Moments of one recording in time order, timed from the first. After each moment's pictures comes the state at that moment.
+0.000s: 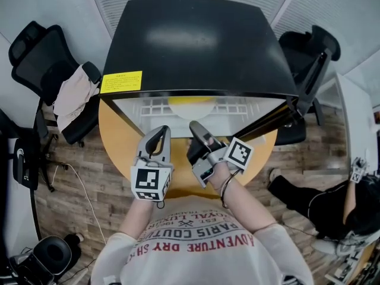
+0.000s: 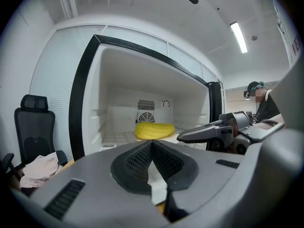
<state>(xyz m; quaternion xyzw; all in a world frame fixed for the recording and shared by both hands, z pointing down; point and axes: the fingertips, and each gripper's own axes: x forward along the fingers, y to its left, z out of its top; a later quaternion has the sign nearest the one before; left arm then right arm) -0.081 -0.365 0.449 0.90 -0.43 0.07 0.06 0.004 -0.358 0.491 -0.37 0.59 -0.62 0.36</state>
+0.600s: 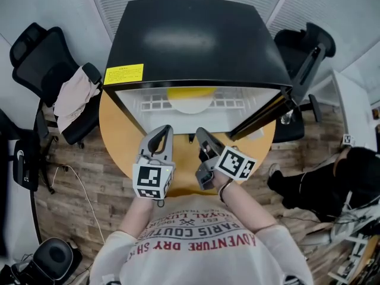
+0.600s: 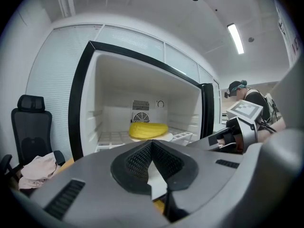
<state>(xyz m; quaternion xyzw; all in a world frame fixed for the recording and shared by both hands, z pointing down) -0.076 -0.344 0.446 0.91 -0.41 0.07 0.06 0.016 -0.321 0.500 -0.52 0.69 -0.47 0.18</state>
